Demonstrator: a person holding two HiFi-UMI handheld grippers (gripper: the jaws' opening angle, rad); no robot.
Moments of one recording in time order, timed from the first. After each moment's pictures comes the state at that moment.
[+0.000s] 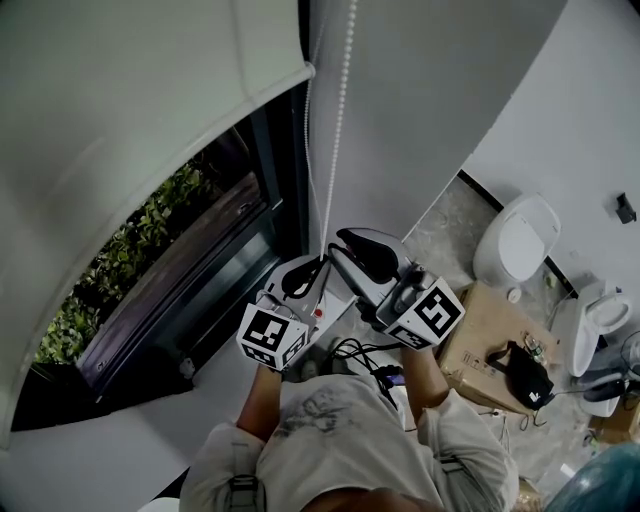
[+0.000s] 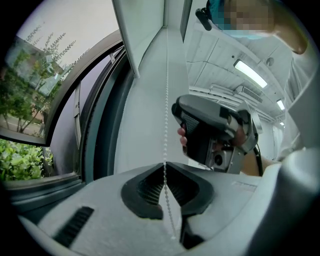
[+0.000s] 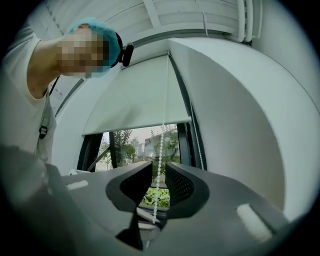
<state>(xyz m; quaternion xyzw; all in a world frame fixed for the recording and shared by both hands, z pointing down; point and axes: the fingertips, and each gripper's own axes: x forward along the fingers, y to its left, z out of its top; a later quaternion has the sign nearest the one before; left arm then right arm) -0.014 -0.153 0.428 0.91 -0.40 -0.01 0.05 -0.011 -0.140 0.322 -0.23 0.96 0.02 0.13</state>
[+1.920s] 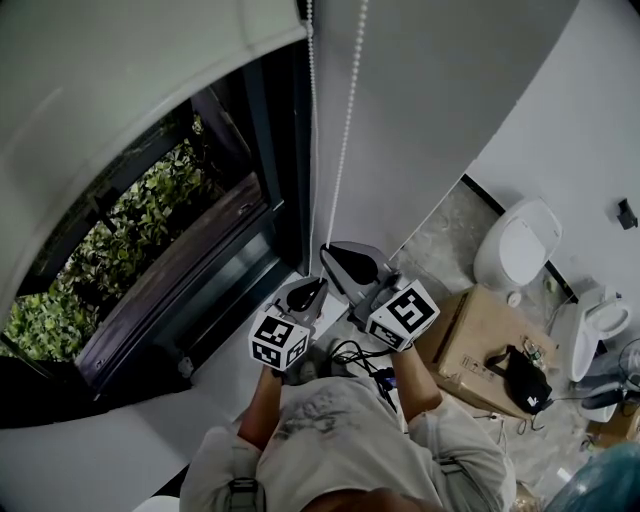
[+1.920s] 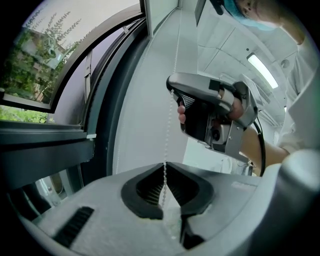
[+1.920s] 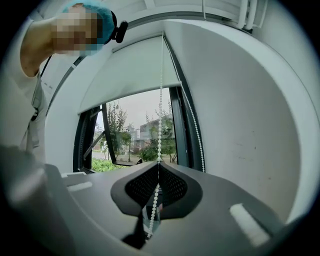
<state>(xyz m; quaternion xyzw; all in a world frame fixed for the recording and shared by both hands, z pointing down) -0.012 -0.143 0.531 0.91 -0.39 0.06 0.14 -0.028 -0.157 0.389 -0.26 0.97 -0.02 0.05</state>
